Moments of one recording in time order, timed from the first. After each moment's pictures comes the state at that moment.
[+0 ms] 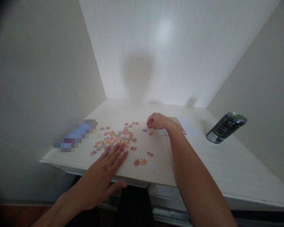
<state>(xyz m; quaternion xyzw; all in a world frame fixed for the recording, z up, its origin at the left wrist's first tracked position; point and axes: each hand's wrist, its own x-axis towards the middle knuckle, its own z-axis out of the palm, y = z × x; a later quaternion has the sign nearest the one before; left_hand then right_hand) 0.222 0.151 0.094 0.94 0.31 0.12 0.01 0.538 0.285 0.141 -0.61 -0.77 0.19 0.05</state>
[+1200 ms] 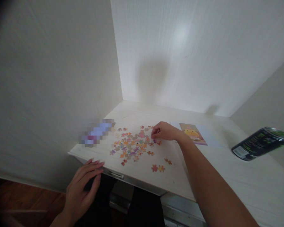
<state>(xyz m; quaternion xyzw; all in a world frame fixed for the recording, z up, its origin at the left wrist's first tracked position) 0.122 0.131 0.039 0.81 0.40 0.44 -0.04 0.484 0.279 0.129 -0.51 -0.81 0.28 0.08</state>
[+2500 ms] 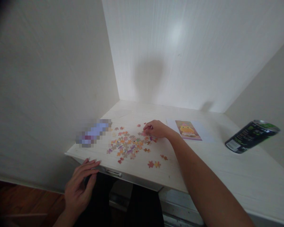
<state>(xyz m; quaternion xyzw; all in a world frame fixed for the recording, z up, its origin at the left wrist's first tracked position) 0.123 0.132 0.025 0.77 0.41 0.49 0.01 0.473 0.285 0.119 -0.52 -0.82 0.20 0.12</state>
